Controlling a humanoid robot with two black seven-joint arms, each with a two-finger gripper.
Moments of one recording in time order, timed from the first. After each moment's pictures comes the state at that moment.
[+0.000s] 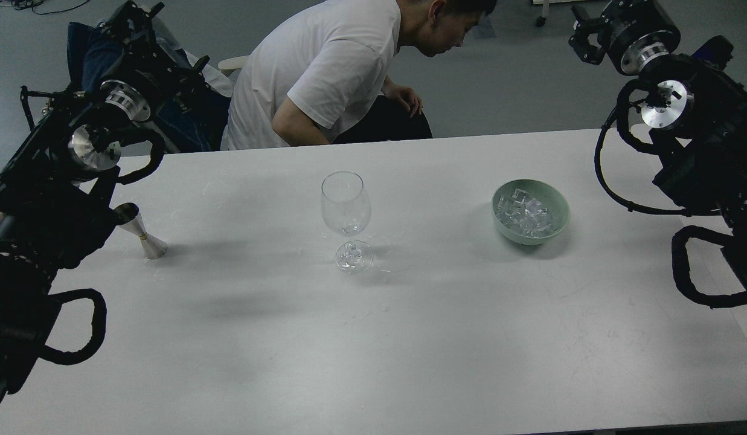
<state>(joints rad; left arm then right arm) -1.02 0.27 -1.14 -0.41 0.32 -0.37 0.02 1.17 -0.15 1.01 0.18 -0.38 0.29 0.21</state>
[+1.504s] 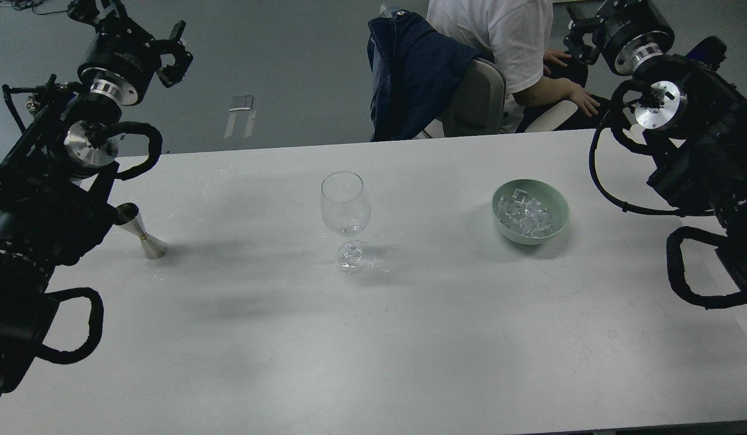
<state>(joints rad) -1.02 0.27 -1.11 -0.41 0.25 -0.38 -0.16 1.17 -0.13 1.01 0.18 -0.38 0.28 0.23</state>
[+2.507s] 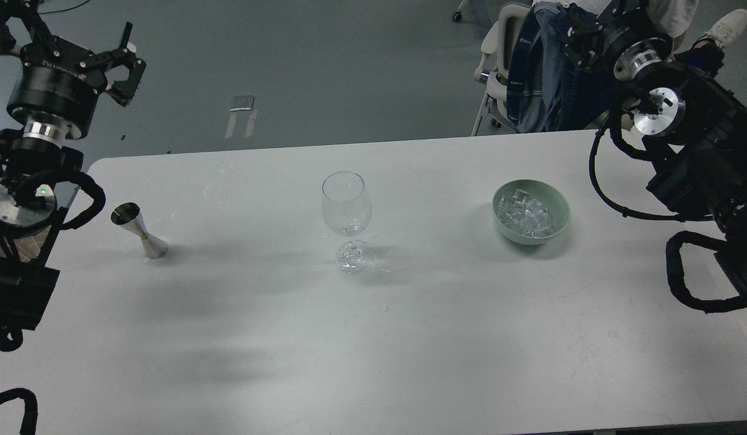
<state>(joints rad) -0.42 0.48 -1.40 -1.25 0.00 -0.19 -0.07 1.15 -0.13 1.01 0.18 -0.38 0.29 0.23</state>
